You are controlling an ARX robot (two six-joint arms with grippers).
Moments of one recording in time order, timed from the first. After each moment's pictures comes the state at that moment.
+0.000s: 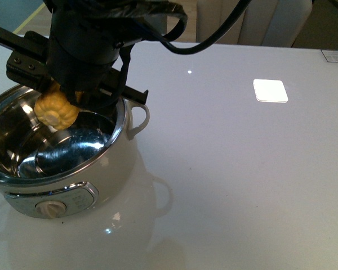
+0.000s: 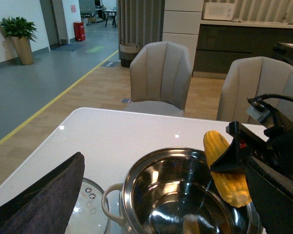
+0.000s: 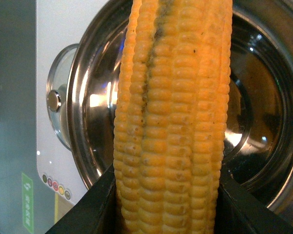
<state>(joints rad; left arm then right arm) 0.00 0.01 0.01 0.00 0.00 -0.01 0.80 2.21 1.57 -0.15 -0.08 0.84</state>
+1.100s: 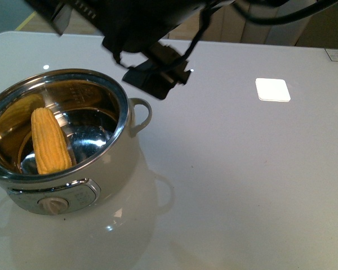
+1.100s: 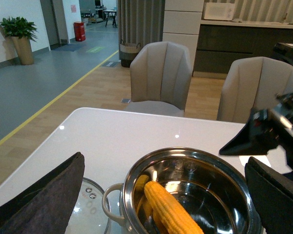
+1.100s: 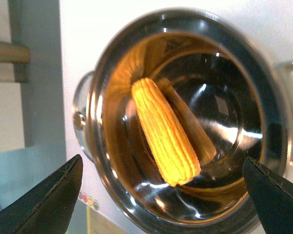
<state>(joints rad) 0.00 0.01 0.01 0.00 0.00 -0.01 0.71 1.99 1.32 0.03 -0.09 0.96</state>
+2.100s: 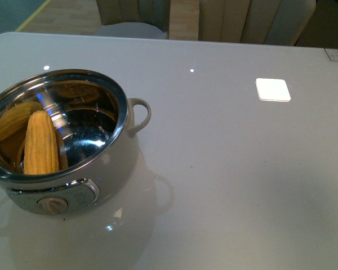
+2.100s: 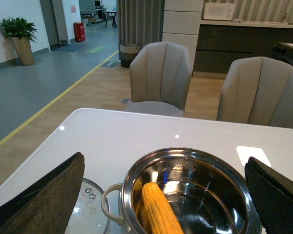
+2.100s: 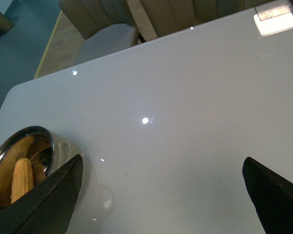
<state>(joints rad) 0.00 0.01 0.01 0.00 0.00 -0.01 0.06 0.62 0.49 -0.26 -0.06 0.35</state>
